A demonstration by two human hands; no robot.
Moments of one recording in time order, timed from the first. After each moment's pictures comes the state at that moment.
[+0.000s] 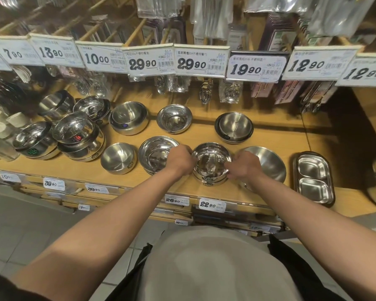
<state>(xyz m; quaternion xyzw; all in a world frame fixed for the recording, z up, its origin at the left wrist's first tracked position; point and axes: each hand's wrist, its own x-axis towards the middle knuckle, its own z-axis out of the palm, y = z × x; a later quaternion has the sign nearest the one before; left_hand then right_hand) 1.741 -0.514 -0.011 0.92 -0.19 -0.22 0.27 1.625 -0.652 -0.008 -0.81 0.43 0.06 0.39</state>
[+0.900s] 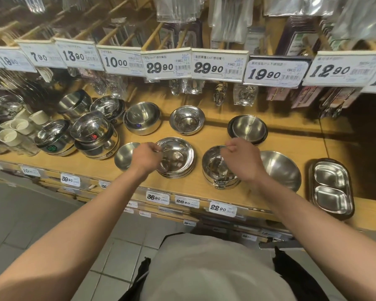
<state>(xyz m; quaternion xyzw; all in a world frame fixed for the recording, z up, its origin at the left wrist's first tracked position) 1.796 -0.421 0.000 0.93 -0.05 -0.15 0.33 1.644 -0.623 0.020 -0.81 0.33 -0.07 0.48</state>
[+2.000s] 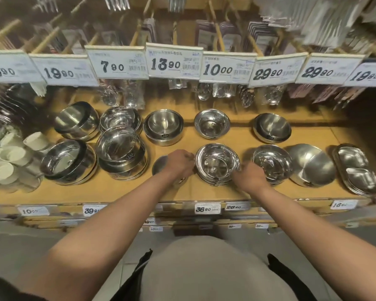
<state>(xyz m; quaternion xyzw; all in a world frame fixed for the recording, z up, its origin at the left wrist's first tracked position) 1.897 -0.369 -0.036 0.87 -0.27 -0.29 0.28 1.728 -0.490 -0.018 -0.81 0.50 0.05 0.31</state>
